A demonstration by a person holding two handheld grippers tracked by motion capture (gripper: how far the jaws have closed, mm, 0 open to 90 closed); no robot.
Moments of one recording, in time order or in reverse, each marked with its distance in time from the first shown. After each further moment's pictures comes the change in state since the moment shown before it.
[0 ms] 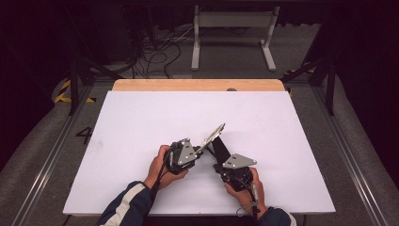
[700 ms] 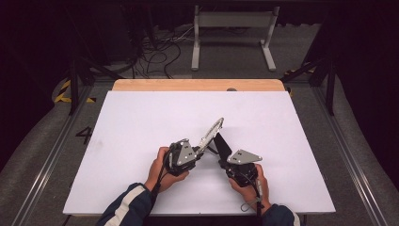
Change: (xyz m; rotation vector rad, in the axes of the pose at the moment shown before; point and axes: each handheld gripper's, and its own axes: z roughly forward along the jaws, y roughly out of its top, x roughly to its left) left arm -0.003 0.000 -0.006 -0.021 -0.006 -0.071; right arm -0.017 -0.001 -0.003 -0.006 -0.030 0.009
